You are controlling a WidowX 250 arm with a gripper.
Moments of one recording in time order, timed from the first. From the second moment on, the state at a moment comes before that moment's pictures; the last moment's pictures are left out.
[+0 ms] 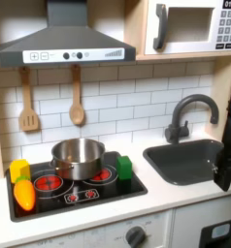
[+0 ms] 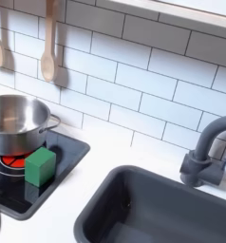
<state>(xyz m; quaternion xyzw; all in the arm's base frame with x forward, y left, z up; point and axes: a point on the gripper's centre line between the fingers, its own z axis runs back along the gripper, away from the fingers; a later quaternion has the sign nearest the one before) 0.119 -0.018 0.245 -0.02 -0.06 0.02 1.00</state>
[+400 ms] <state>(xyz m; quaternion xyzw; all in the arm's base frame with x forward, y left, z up) 0.118 -0.018 0.243 -0.02 -0.06 0.01 1.00</state>
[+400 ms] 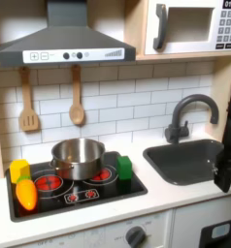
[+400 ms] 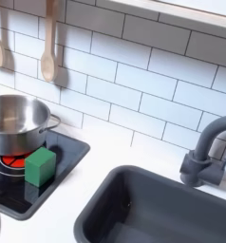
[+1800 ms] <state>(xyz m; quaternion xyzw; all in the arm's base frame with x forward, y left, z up) 0.218 0.052 0.236 0.01 -0.07 0.03 1.00</state>
